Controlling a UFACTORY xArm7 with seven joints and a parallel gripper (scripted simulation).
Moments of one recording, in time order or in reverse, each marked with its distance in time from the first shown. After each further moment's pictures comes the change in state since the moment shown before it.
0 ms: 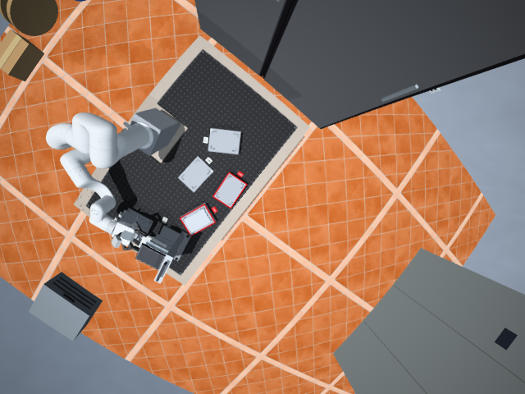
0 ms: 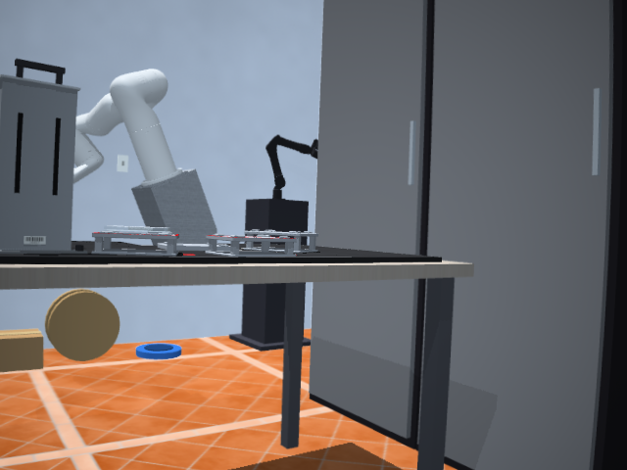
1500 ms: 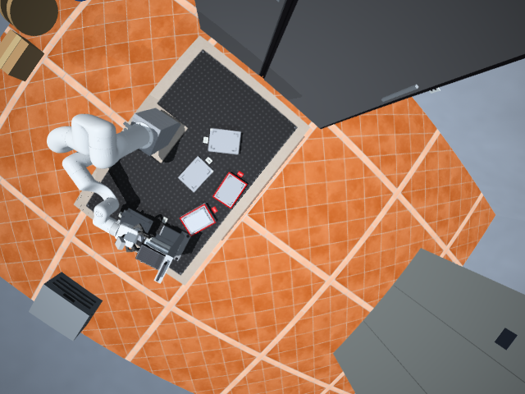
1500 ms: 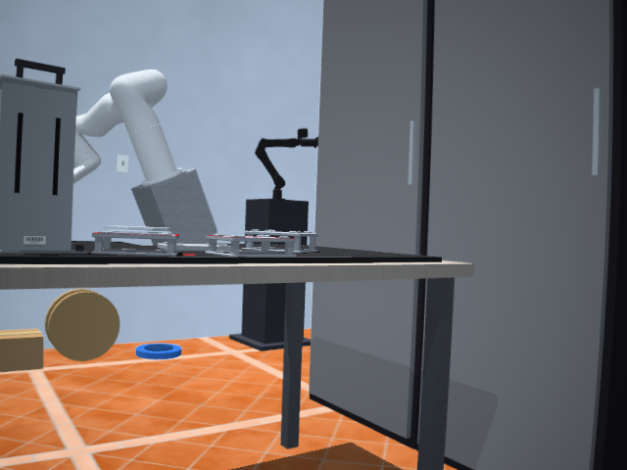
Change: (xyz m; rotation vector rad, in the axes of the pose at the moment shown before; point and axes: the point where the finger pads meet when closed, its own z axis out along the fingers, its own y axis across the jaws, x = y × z) arm 0.000 0.000 0.020 0.000 0.000 0.000
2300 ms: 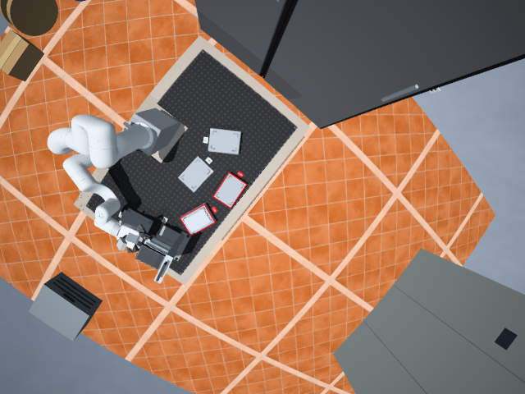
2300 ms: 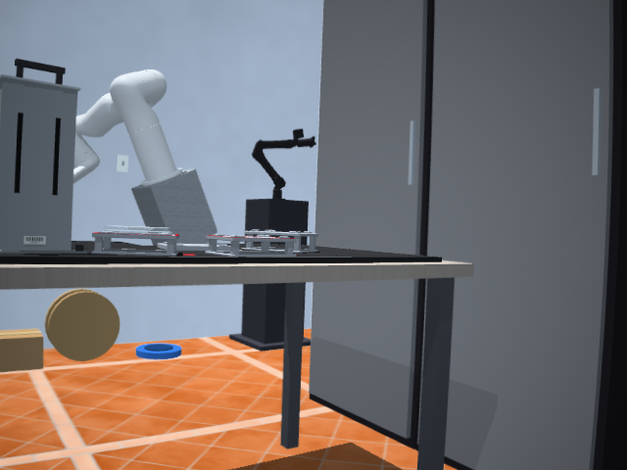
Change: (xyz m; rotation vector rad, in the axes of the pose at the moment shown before) arm 0.000 0.000 0.008 0.000 0.000 0.000
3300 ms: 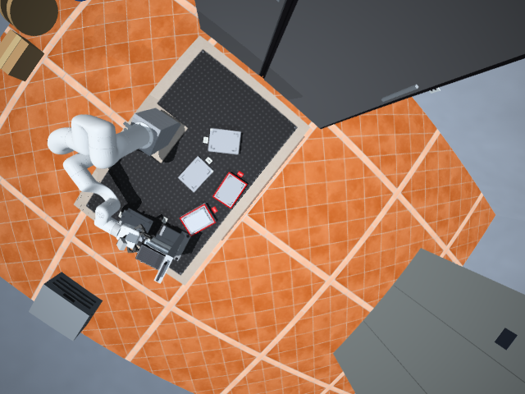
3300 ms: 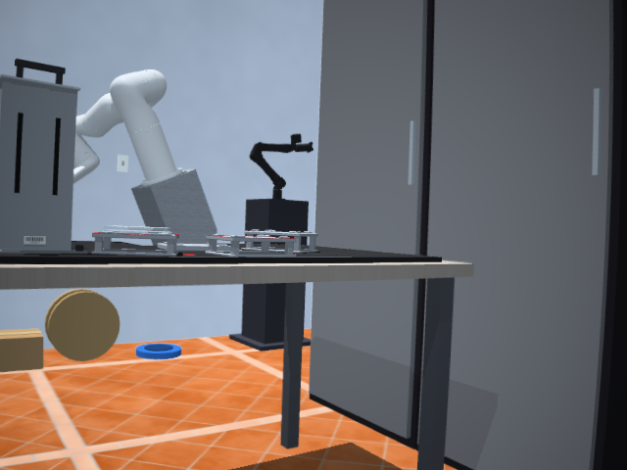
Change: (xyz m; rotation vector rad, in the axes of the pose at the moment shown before) arm -0.001 0.000 0.000 0.000 0.000 0.000
